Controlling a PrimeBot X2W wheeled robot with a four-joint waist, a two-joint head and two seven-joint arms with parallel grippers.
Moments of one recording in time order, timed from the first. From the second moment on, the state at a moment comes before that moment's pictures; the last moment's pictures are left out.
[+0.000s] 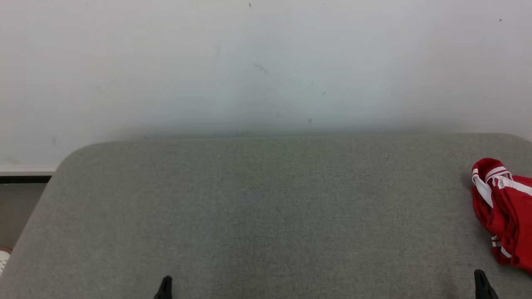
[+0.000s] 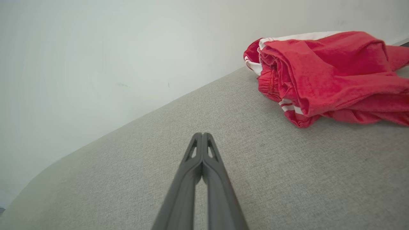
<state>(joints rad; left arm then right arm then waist) 0.09 0.07 -0.12 0.22 -0.66 -0.05 -0.16 0.08 -0.10 -0.06 0.27 0.65 0.13 -0.13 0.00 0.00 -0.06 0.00</state>
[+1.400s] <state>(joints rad) -0.01 0.07 -0.02 0.23 -1.19 -0.09 -0.04 -0.02 -0.07 -0.09 0.26 1.16 0.13 0.00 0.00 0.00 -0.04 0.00</state>
